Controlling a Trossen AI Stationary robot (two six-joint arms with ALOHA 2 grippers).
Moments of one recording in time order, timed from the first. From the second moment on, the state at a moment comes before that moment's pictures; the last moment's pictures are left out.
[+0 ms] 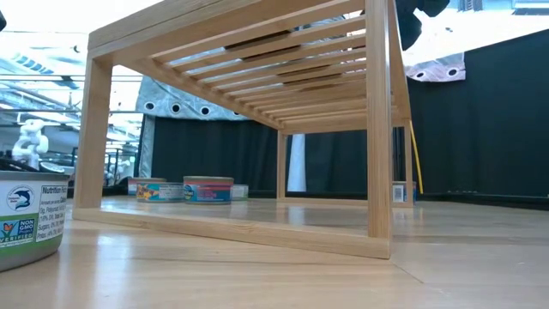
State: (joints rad) left arm -0.99 2.00 1.47 -0.77 -0.76 -0.91; right arm 0.34 1.28 0.99 -0.39 0.36 0.33
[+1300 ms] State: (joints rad) left arm -1.09 2.00 1.44 -0.95 -0.75 -1.09; right arm 0.61 1.26 0.99 -0.32 0.42 0.56
